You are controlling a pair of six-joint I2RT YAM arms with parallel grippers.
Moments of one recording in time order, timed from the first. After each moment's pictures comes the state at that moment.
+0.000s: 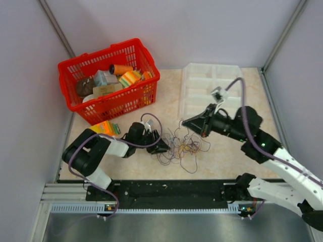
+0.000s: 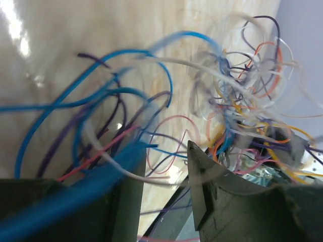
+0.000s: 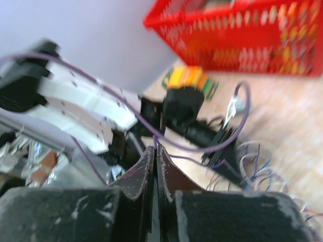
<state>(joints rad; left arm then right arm) -0.55 1.61 0.46 0.51 0.58 -1.00 0.79 0.88 0.92 -0.14 -0.35 0.54</state>
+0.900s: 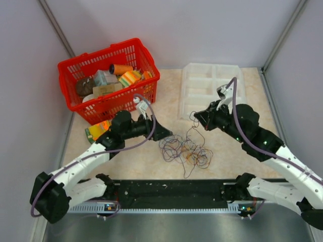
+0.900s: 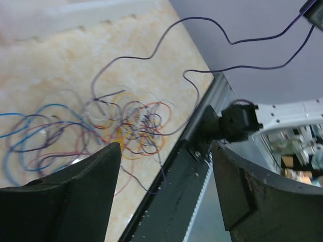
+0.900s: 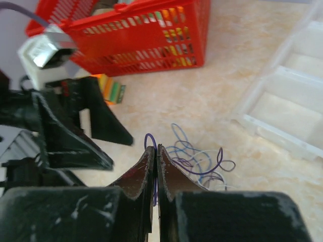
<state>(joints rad) -0.55 1.01 0.64 0.12 0.55 -0.68 0.80 0.85 1.03 -0.41 0.13 0.38</state>
